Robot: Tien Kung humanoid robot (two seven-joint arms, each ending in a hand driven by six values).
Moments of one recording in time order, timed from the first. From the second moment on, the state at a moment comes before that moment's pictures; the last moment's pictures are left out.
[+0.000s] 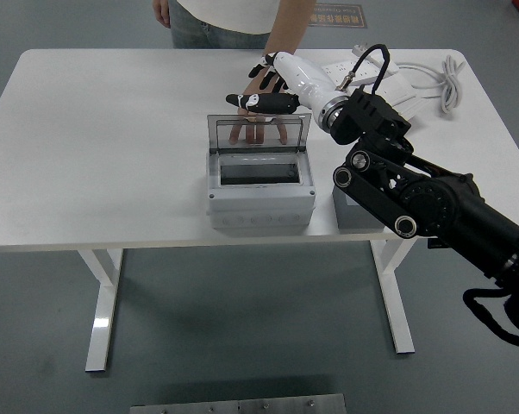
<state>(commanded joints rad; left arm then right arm) -0.14 0.36 -0.93 -0.47 0.85 0.25 0.63 0.93 -0.12 0.70 0.99 -1.66 -0.12 -0.24</state>
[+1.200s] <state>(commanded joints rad) -0.14 0.37 -0.93 -0.47 0.86 0.25 0.60 0.91 -0.08 0.63 0.89 -1.55 -0.14 -0.17</state>
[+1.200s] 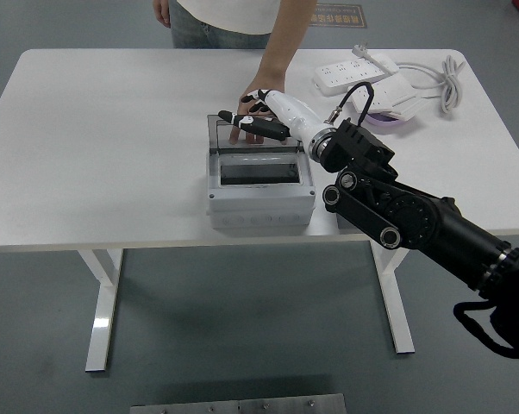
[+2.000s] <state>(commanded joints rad) -0.15 0.36 -0.92 -0.47 0.83 0.27 0.58 0.91 -0.11 0.57 0.94 -1.54 -0.14 -0.20</state>
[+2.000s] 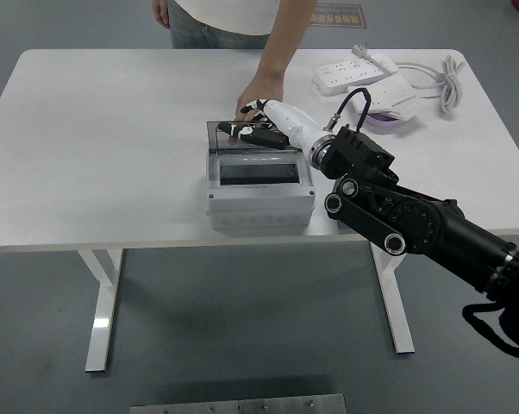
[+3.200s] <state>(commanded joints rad) -0.14 0.36 -0.91 -0.47 0.83 0.28 0.57 0.88 -0.11 0.54 0.98 -1.61 -0.13 -0.25</state>
